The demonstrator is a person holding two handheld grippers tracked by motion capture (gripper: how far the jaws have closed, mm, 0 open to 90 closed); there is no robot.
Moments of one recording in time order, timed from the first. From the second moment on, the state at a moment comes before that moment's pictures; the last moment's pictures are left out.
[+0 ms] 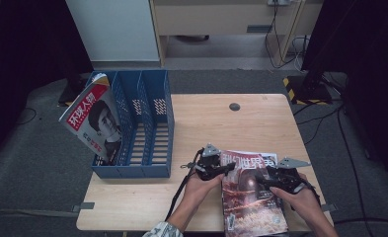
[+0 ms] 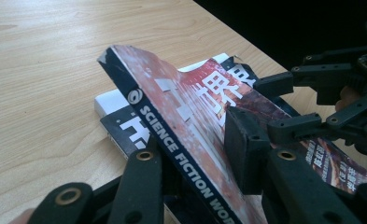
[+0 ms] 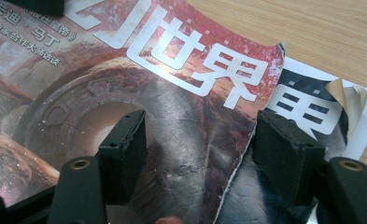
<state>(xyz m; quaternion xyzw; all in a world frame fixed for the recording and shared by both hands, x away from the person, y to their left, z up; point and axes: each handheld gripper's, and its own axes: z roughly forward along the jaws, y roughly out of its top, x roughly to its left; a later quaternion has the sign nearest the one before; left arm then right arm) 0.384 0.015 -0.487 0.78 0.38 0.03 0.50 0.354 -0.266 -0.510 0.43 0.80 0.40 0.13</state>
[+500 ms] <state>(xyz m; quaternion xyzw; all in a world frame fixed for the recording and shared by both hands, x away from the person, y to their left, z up) 0.383 0.019 -0.477 0.78 0.36 0.04 0.51 0.356 -0.265 -0.510 0.43 0.80 0.41 0.12</state>
